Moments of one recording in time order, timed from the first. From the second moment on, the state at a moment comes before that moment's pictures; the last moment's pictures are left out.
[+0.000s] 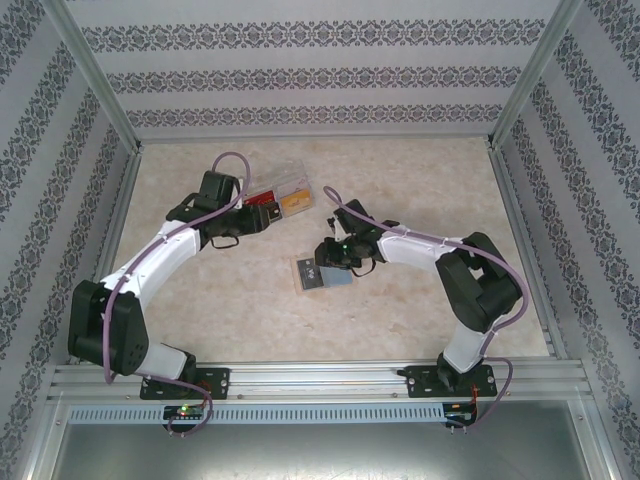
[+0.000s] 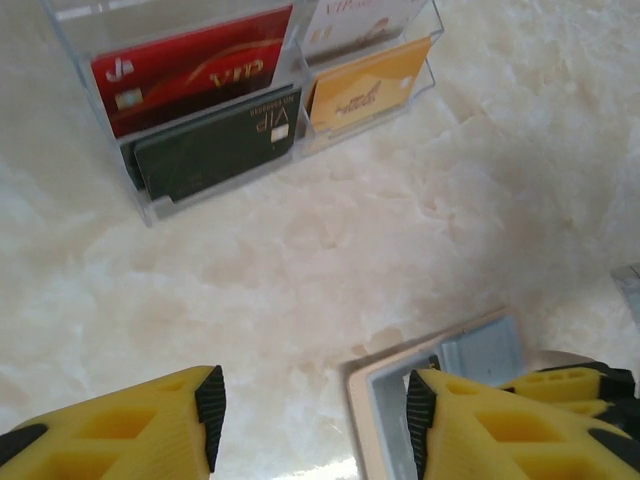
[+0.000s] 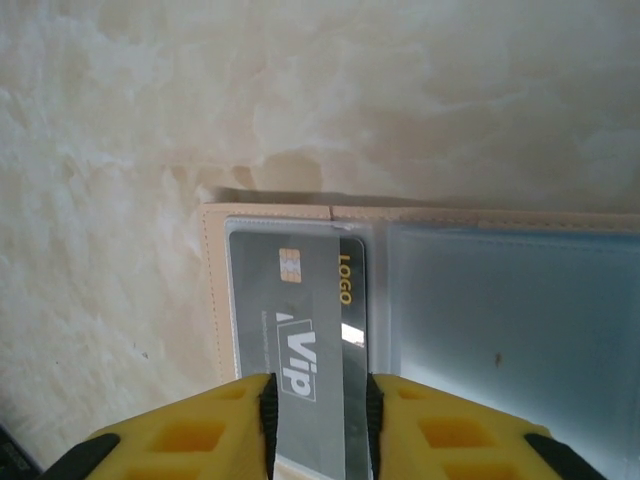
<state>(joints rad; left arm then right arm) -0.28 1.43 1.05 -0.52 0.21 -0.48 0.61 1.76 1.03 -0.31 -0.39 0.66</state>
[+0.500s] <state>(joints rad) -0.50 1.54 0.97 -0.44 0.24 -0.78 0.61 1.84 1.05 -0.30 -0.40 0.67</state>
